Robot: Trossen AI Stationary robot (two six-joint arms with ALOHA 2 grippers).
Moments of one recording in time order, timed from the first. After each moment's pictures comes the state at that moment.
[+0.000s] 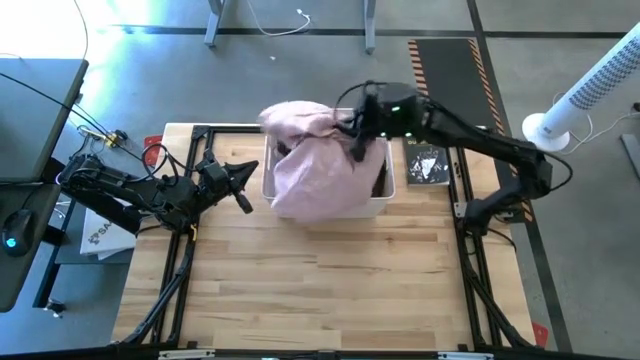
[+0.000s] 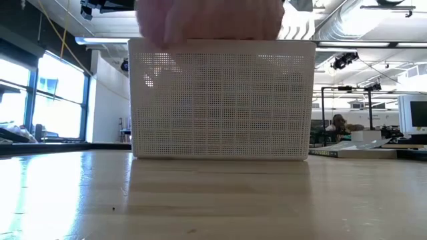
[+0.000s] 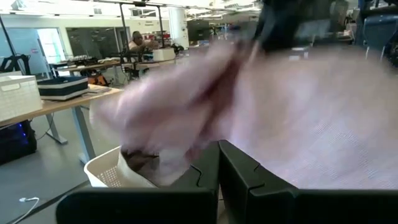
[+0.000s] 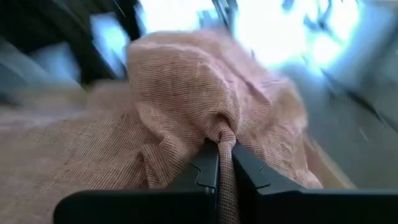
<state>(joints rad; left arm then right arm) -0.29 0.75 0.58 0.21 -0.98 0.08 -0.36 1.50 1.52 -0.44 -0.07 -0.02</state>
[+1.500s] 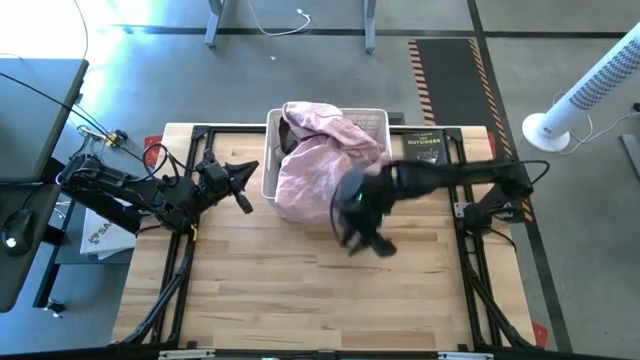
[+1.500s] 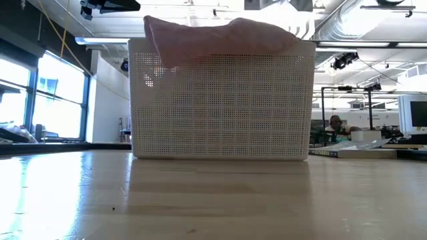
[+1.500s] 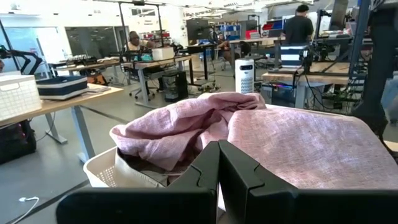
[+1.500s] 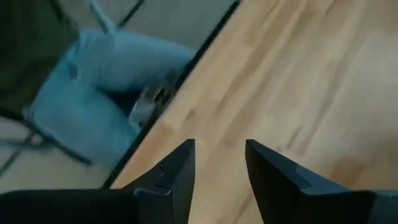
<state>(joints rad) -0.29 0.75 0.58 0.20 -0.98 0.08 0.10 1.68 1.68 -0.93 -0.55 -0.23</state>
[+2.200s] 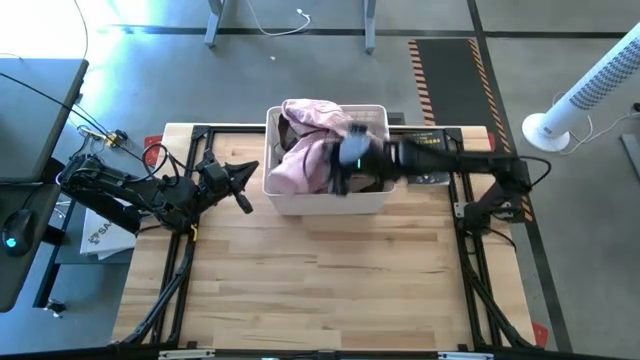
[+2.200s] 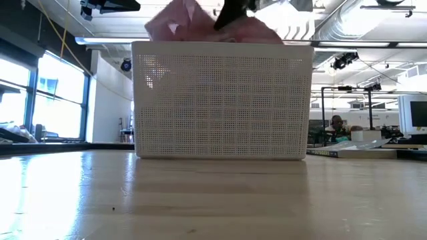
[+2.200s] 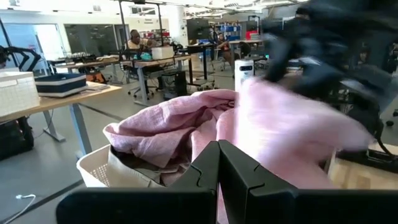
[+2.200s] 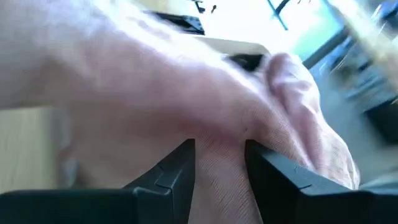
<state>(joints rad) -0.29 0.75 0.58 0.20 -0.98 0.06 -0.07 1.67 1.65 -0.64 0.45 -0.19</state>
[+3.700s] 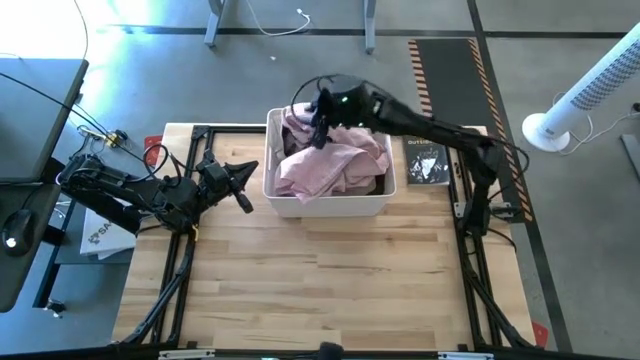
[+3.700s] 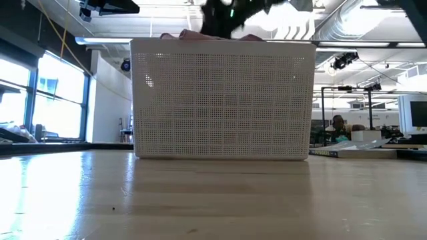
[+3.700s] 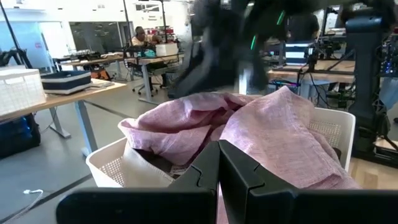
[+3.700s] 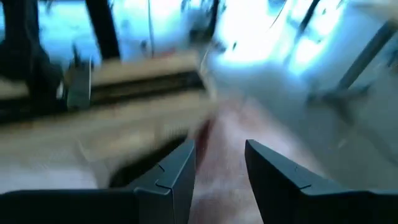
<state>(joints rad) -0.29 0.75 0.58 0.18 -1.00 0.05 -0.39 1.90 1.84 -0.40 -0.02 -0.12</state>
